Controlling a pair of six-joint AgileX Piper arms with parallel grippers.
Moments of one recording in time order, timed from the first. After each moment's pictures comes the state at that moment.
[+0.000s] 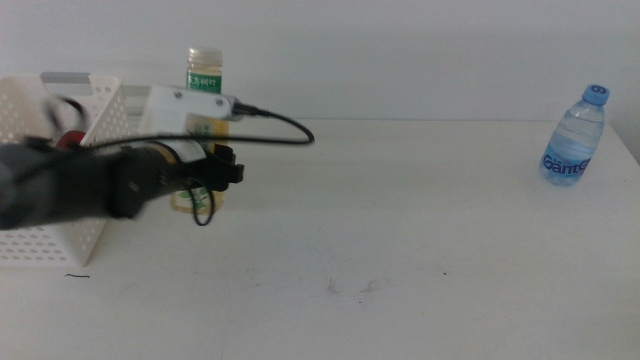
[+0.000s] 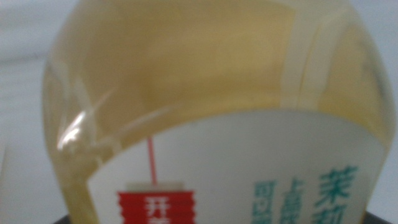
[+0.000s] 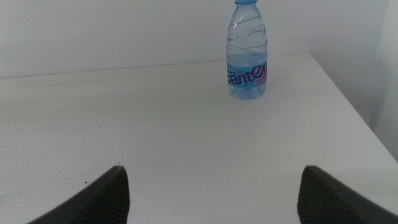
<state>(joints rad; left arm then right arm) -0.27 1.76 -0.92 -0.17 -0.15 0.14 0.06 0.00 0.00 -0.14 0.30 0.23</state>
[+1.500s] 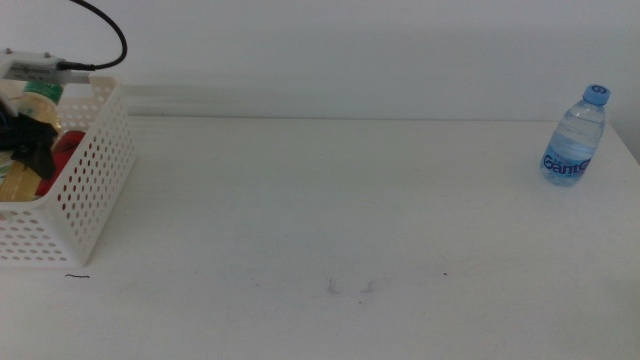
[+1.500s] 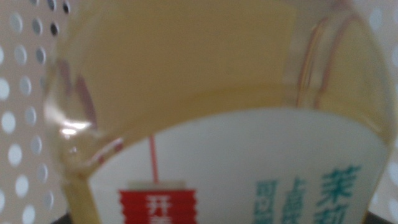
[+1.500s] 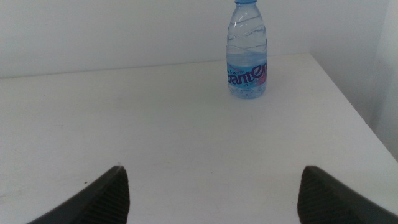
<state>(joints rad) 0.28 1.98 -1.68 -0.10 1.14 0.43 0.06 0.00 0.00 -0.14 0.30 0.23</state>
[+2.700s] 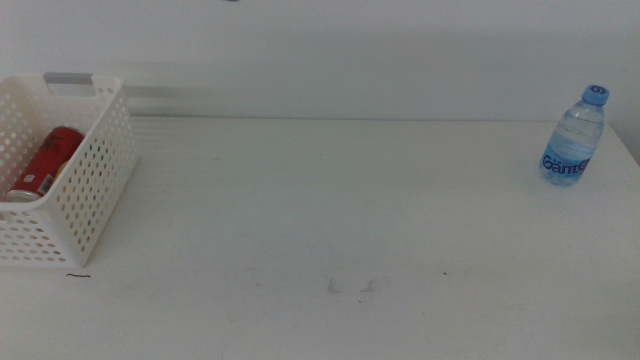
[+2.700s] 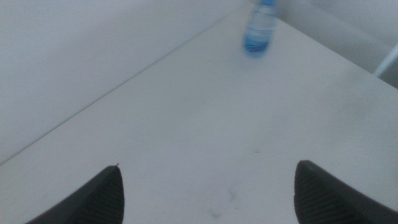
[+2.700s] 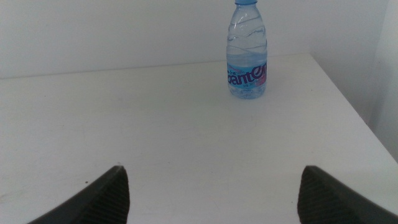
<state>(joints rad) -0.29 1.27 -1.69 -0.50 1.22 0.47 0.06 0.00 0.00 -0.14 0.30 0.23</state>
